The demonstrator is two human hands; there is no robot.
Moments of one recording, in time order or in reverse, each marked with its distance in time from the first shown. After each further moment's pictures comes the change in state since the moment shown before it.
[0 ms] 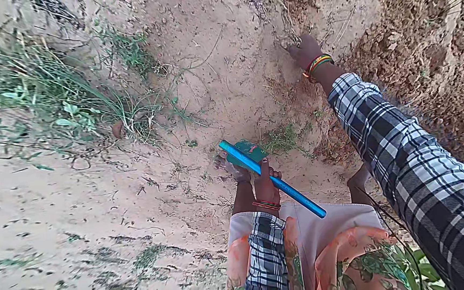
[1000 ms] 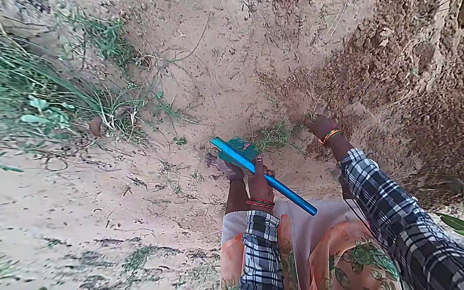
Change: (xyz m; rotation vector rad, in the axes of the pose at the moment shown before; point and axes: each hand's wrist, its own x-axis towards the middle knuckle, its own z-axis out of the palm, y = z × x) left_hand 0.003 -0.008 -0.001 0.049 0.007 0.030; right_hand -0.172 0.107 0.067 0.104 -0.194 0.396
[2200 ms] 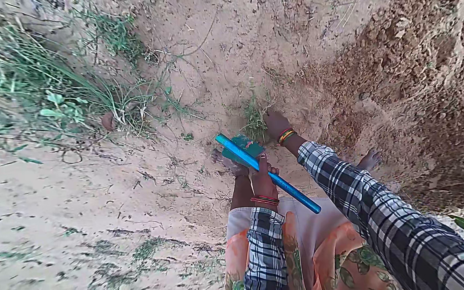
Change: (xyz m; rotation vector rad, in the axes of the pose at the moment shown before) left_hand -0.001 0.003 -0.003 0.024 0.047 0.010; right_hand 0.007 -0.111 0.107 -0.451 -0.087 -0.495
